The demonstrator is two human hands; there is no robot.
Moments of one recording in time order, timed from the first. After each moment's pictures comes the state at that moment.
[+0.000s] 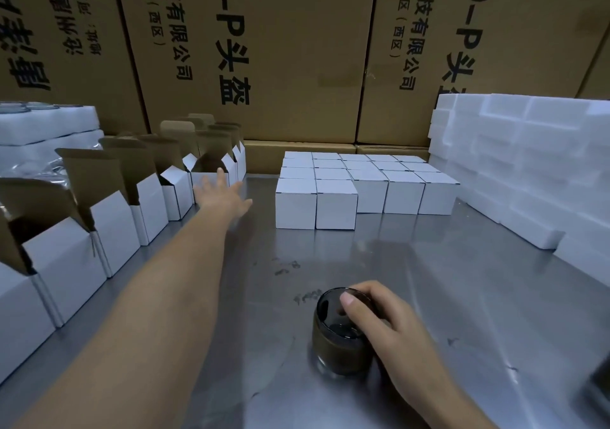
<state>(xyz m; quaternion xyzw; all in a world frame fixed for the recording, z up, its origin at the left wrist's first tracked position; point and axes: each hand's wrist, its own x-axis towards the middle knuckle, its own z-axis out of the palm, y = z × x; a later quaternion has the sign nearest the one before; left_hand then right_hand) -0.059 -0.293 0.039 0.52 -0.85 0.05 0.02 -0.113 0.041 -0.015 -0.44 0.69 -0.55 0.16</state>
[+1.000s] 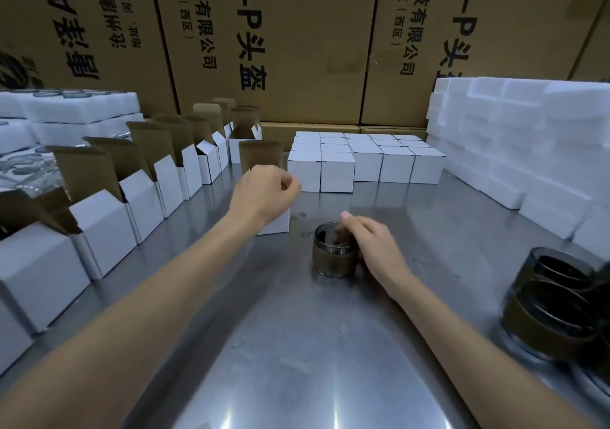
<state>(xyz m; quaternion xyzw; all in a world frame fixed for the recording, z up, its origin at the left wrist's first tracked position) 0.007 -0.112 0.046 0.32 -0.87 -0.07 0.37 -0.111 0.045 -0.001 -0.41 0.70 -0.56 0.16</state>
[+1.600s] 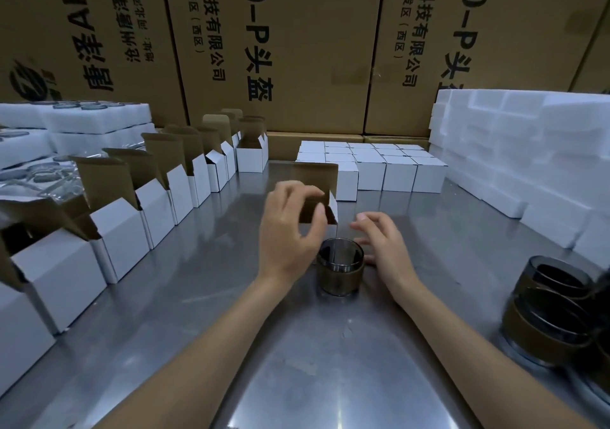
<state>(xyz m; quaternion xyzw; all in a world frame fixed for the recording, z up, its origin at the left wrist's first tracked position) 0.014 -0.040 0.016 0.17 -0.76 -0.14 0.61 -0.114 0.046 -0.001 -0.36 0.63 -0.66 0.18</state>
